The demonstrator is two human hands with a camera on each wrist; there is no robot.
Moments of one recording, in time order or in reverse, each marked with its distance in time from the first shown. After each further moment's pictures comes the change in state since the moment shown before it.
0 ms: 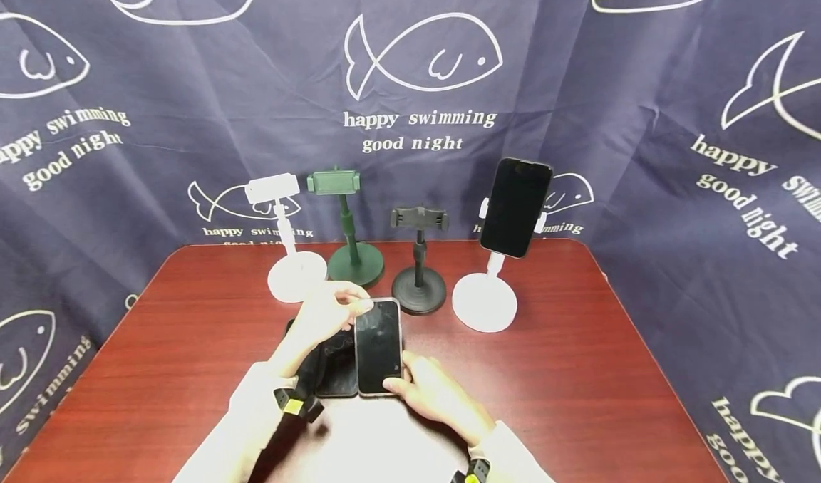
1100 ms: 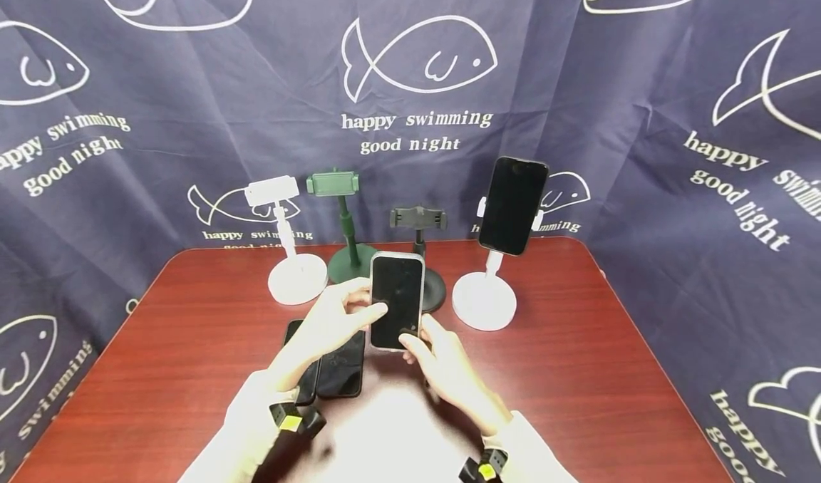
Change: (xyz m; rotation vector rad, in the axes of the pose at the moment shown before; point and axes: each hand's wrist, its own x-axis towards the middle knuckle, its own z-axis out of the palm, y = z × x) left_hand -0.019 0.040 0.007 -0.110 -0.137 0.055; right_hand -0.005 -0.017 -0.036 0.261 0.263 -0.038
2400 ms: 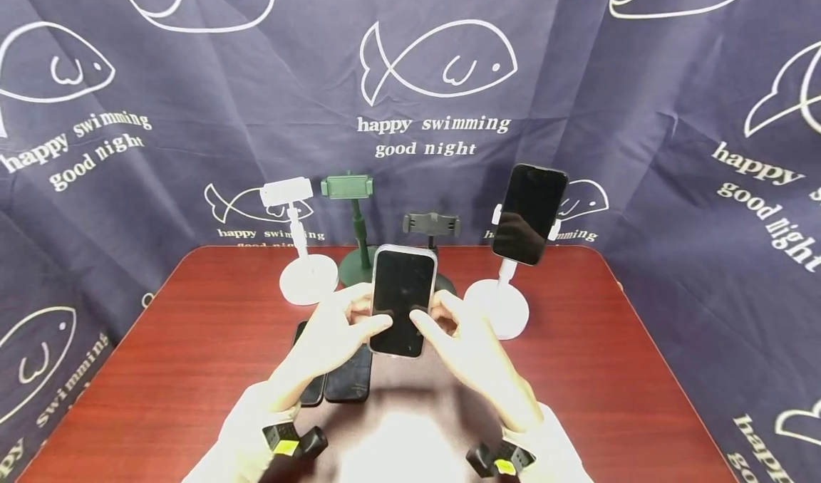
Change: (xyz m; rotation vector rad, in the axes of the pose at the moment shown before) left_hand -0.022 0.035 -0.001 -0.006 0.060 0.001; right_hand 0.019 -0.054 -0.037 -0.116 0.132 -0.153
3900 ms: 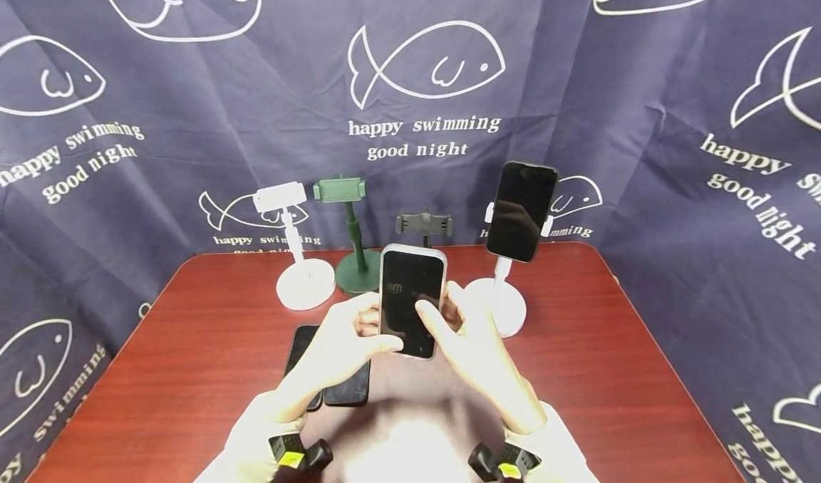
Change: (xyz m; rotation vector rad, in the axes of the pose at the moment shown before) left_hand -0.002 0.001 0.016 -0.115 -0.084 0.006; right_hand -0.003 -0.009 -0.009 0.101 0.118 0.037
